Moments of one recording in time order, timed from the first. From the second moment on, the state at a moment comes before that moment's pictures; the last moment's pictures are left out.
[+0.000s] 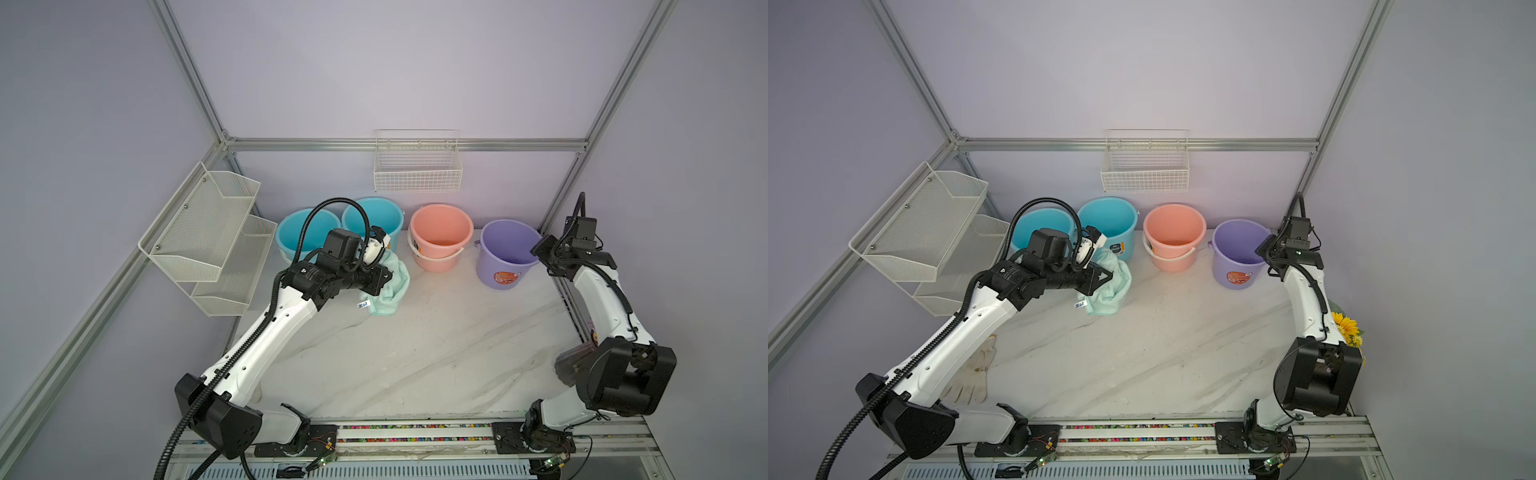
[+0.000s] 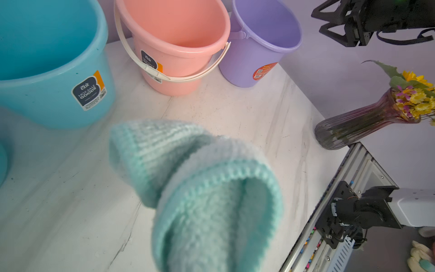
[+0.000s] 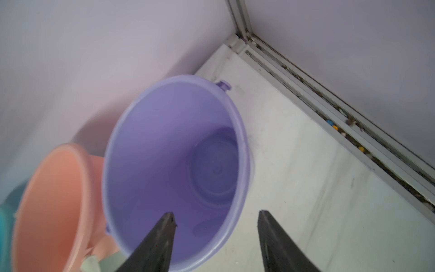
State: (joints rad) left arm -0.50 1.36 1.46 -0.79 0.27 -0.11; right arm -0.22 1.58 1.42 -0.61 0.01 0.61
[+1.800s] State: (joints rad) left arm -0.49 1.18 1.36 -0.67 0.25 -0.30; right arm 0.33 1.24 1.27 -0.92 0.04 0.62
